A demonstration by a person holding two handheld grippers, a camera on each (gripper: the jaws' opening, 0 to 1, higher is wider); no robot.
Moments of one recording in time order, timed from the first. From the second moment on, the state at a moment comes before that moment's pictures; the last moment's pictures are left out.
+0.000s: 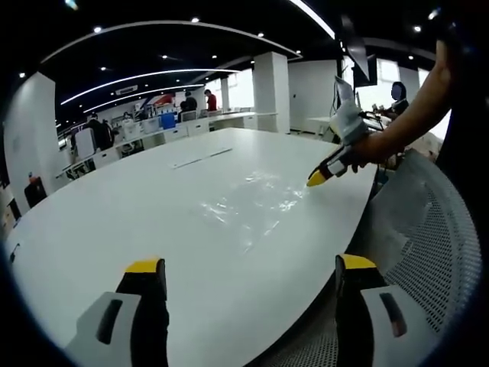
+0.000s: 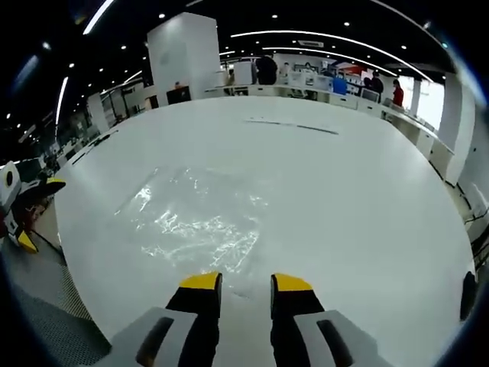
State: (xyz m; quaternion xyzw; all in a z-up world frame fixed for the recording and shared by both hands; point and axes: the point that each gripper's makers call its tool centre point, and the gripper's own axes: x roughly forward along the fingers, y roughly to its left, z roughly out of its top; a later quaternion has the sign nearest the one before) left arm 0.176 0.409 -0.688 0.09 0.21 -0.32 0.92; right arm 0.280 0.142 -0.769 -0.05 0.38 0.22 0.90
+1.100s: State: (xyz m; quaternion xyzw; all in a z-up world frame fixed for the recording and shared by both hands) left arm 0.175 0.410 -0.692 0.09 0.22 -0.32 0.92; right arm 0.286 0.148 -0.779 -0.11 0.38 0.23 0.89
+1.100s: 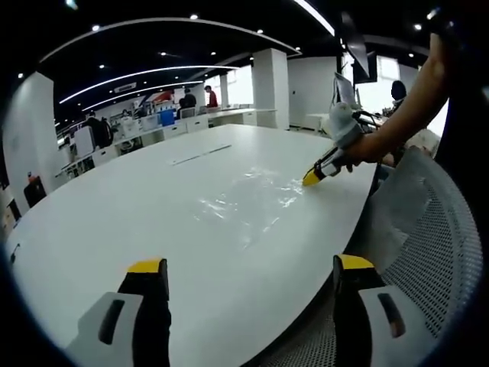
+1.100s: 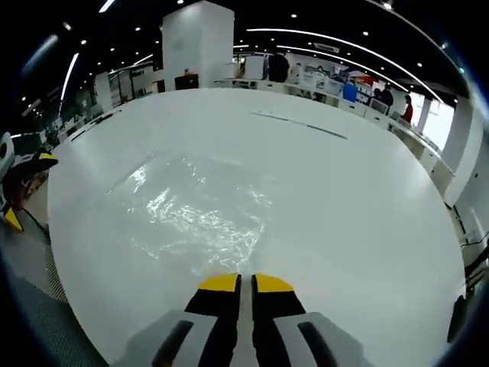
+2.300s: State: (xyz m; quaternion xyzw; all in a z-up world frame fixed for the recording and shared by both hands) left arm 0.176 0.410 -0.688 0.09 0.21 -0.32 0.92; right arm 0.278 0.154 -0.741 -0.16 0.30 0.27 0.90
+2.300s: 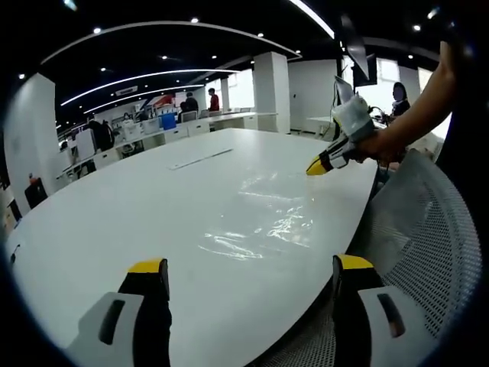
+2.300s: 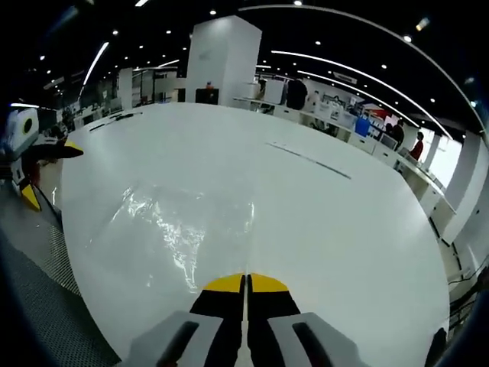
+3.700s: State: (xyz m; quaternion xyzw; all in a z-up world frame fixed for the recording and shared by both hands) left arm 0.207 0.375 -0.629 0.14 0.16 -0.40 0.89; right arm 0.254 0.197 -0.669 -0.19 0.23 0.33 0.90
